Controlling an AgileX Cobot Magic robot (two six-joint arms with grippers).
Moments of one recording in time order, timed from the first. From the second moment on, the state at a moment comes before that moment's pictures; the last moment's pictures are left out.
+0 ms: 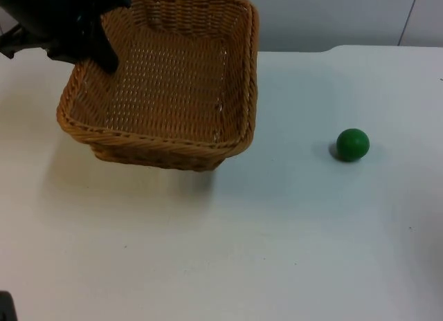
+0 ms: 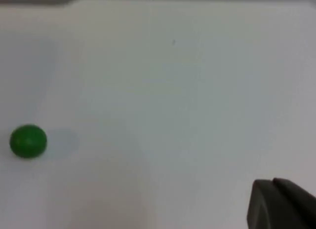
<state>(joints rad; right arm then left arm) -0.11 1.04 -0.76 -0.08 0.55 -0.06 -0.12 2.01 -1.44 -0.64 0.74 0.29</state>
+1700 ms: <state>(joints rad) 0.27 2.07 -1.31 -0.05 0.55 0.16 -0.12 2.01 -1.44 -0.64 0.73 0.29</state>
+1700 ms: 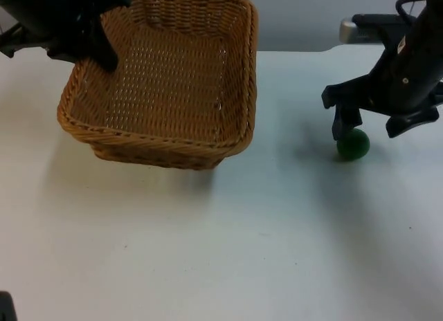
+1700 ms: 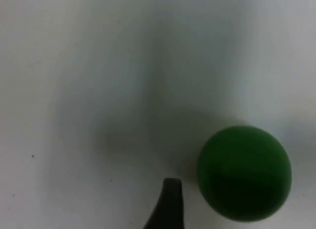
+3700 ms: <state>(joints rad) 0.31 2.12 -1.65 -0.22 0.51 0.12 -0.12 2.01 -1.44 -0.64 0.62 0.29</state>
